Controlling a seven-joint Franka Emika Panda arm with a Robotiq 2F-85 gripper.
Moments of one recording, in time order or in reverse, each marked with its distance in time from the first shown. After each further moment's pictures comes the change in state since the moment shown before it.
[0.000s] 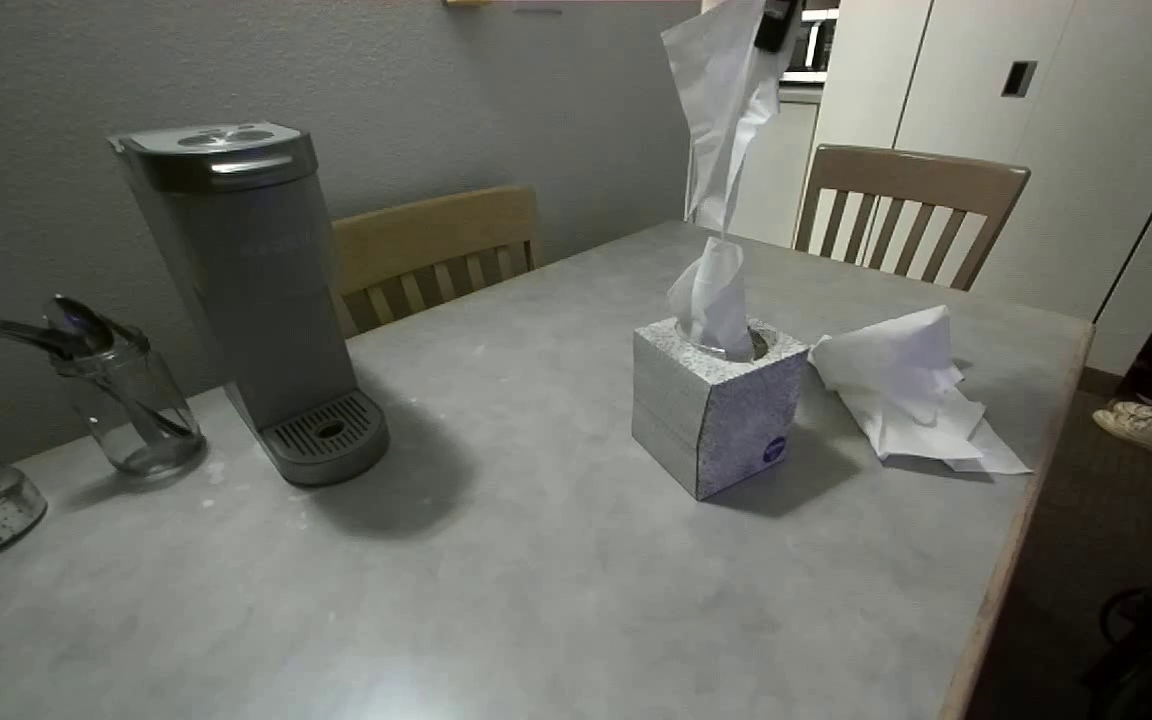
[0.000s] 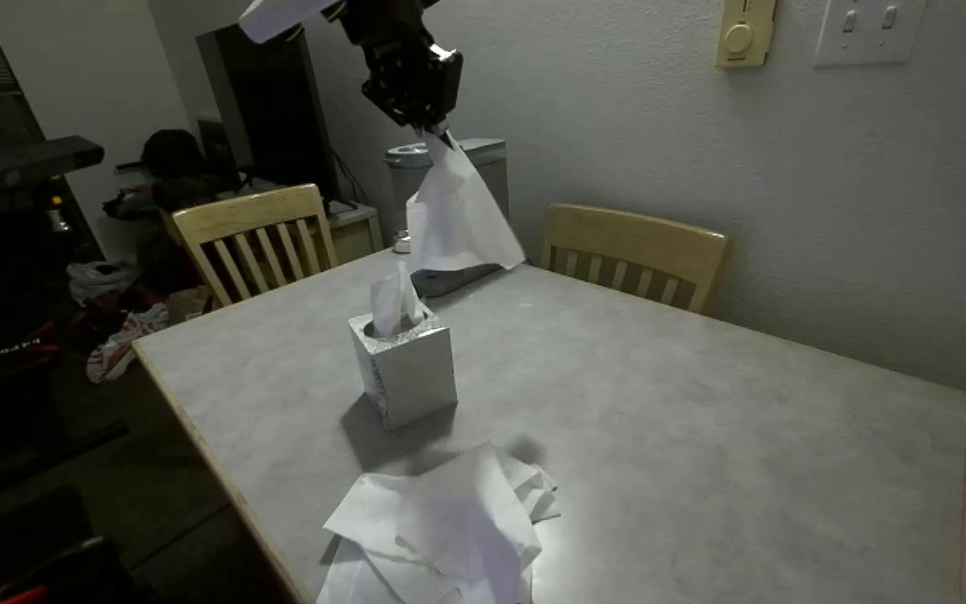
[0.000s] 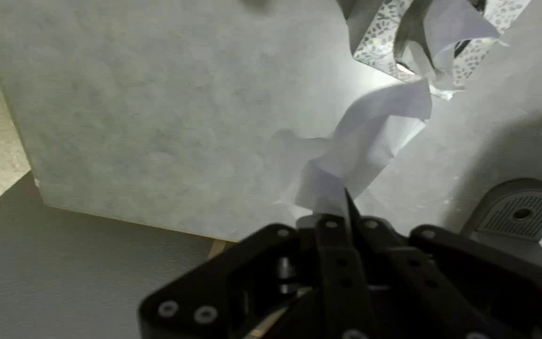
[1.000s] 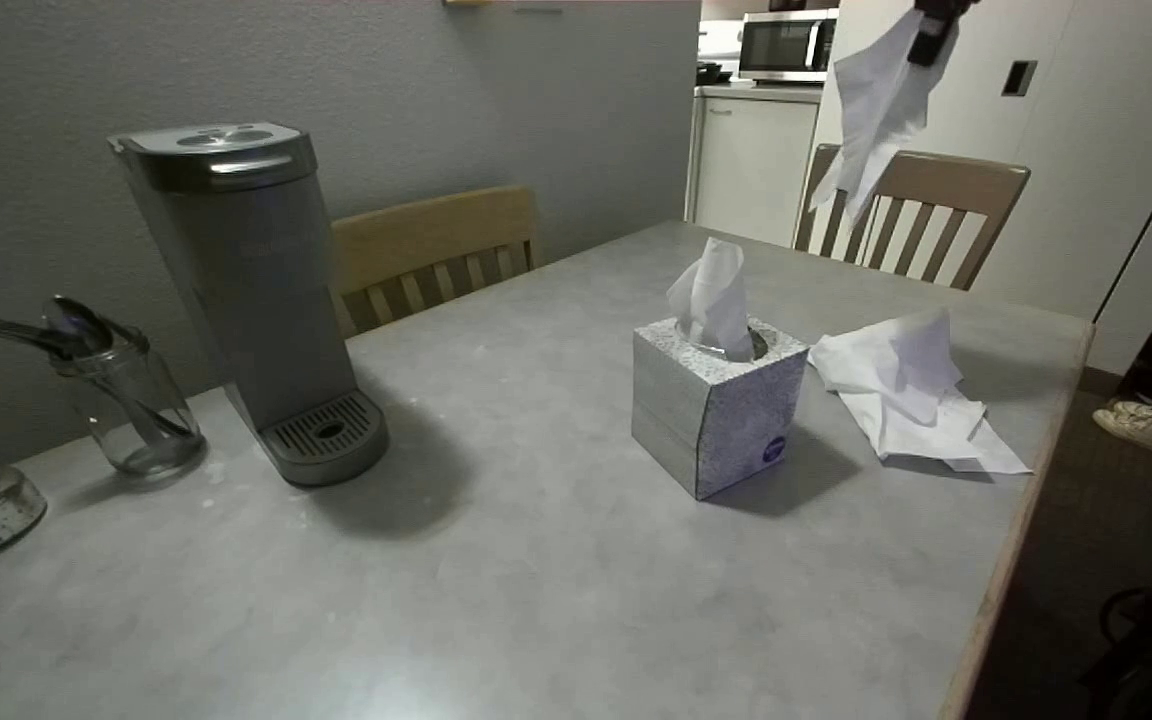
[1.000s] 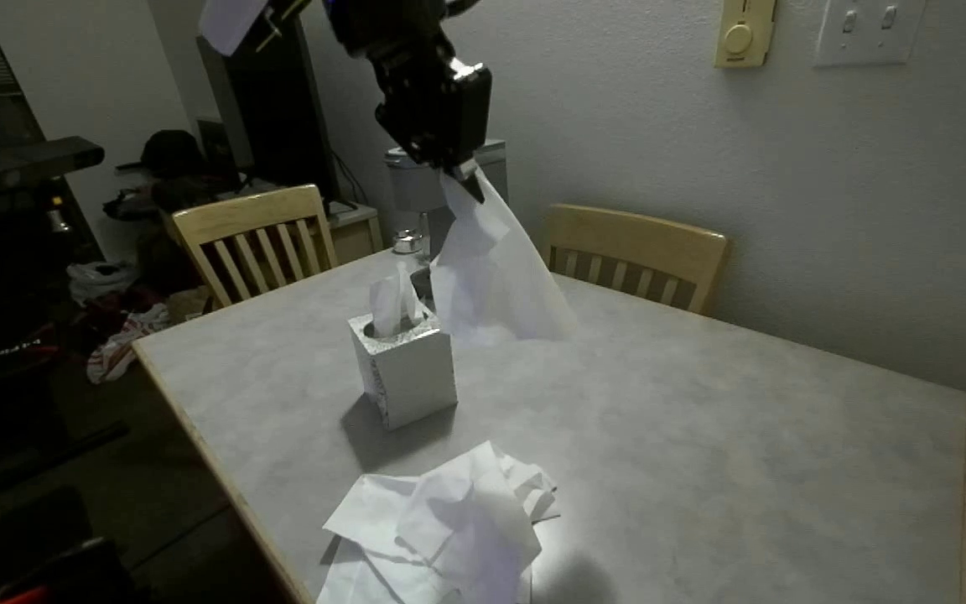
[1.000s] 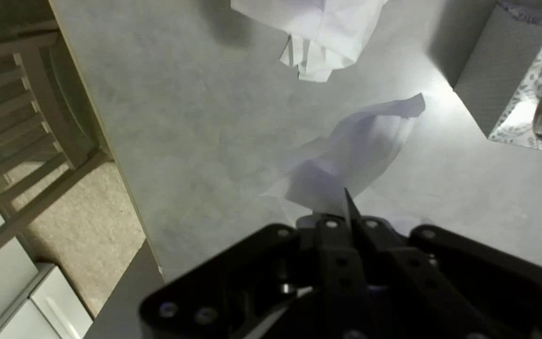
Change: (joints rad) arm -0.120 -0.145 -0.104 -0.189 -0.081 -0.001 0.057
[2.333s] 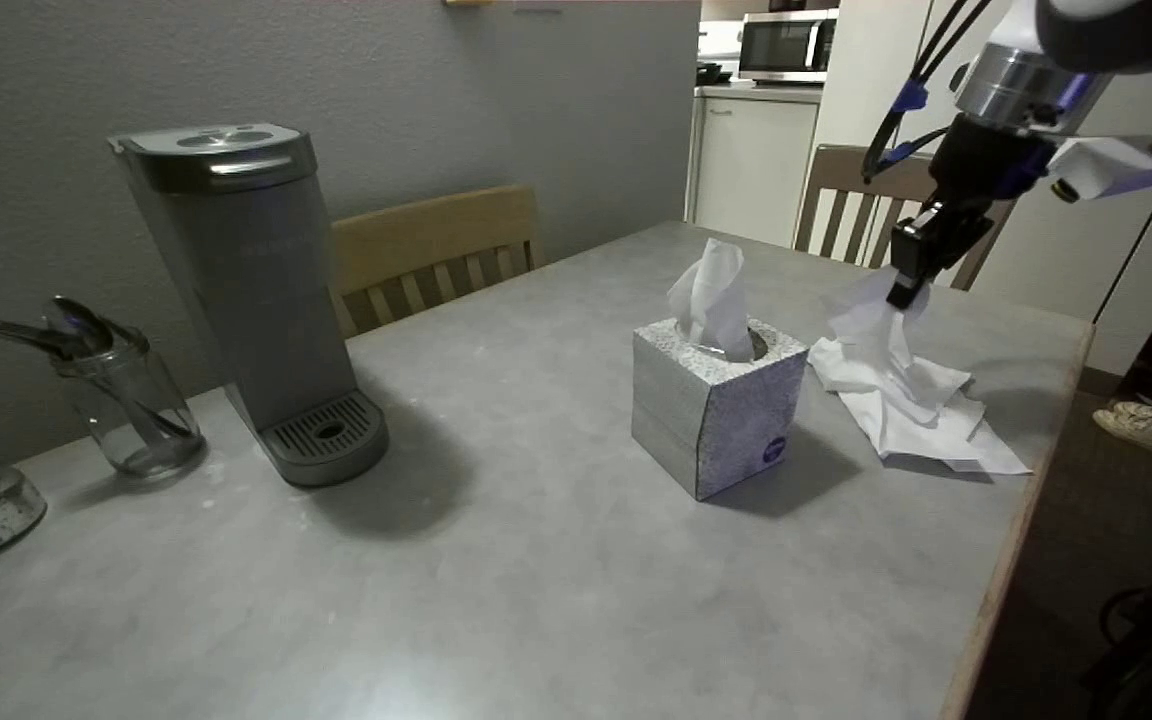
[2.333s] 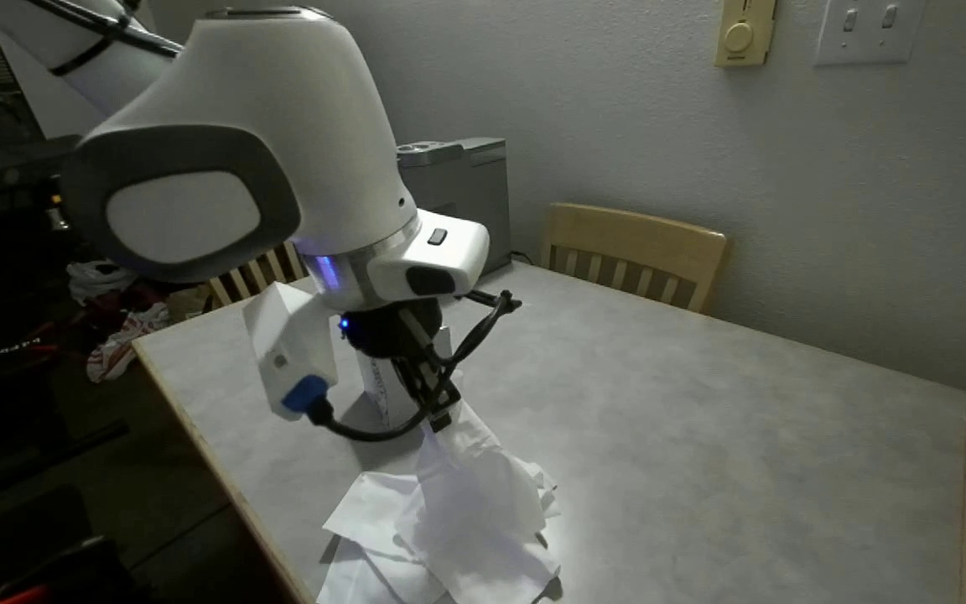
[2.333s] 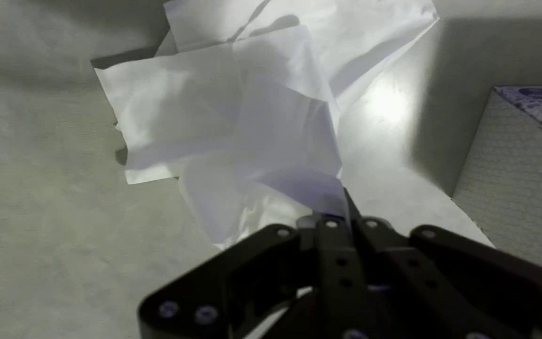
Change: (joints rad) arm 0.002 0.285 -0.026 -0.283 0.465 0.482 -0.223
